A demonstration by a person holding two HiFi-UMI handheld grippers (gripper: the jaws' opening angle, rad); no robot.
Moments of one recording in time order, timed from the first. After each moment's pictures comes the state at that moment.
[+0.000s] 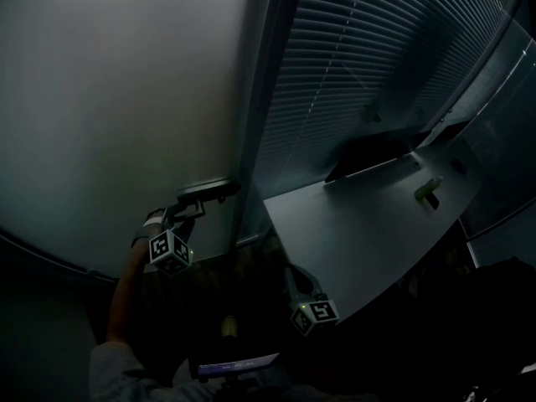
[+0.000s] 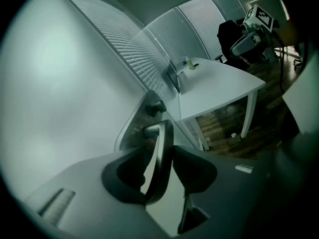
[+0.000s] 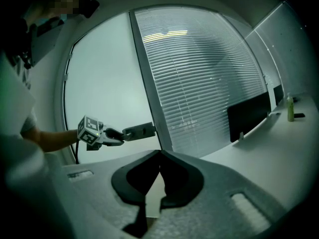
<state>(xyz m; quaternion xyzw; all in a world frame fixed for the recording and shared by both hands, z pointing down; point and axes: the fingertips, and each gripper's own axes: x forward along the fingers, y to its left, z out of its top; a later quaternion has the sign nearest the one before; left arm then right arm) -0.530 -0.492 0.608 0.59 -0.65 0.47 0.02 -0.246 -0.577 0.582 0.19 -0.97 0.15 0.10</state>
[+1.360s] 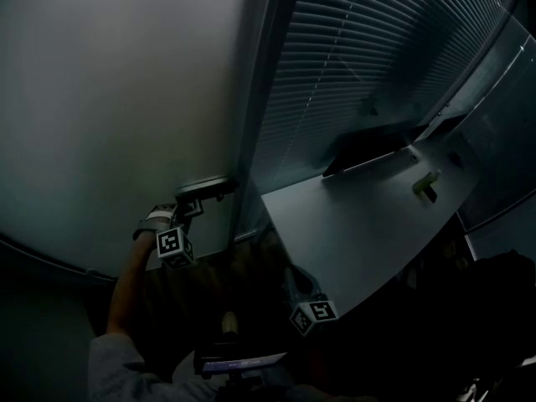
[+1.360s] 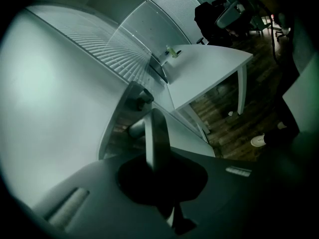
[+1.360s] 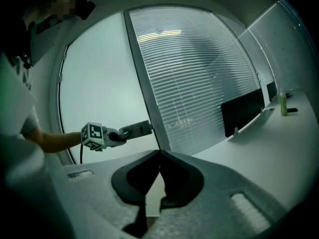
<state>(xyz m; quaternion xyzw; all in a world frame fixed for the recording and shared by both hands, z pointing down) -0.537 -0.510 0.641 0.58 -0.58 0.57 -0.03 -0.239 -0.572 0.589 0.22 -0.96 0.17 0.10</state>
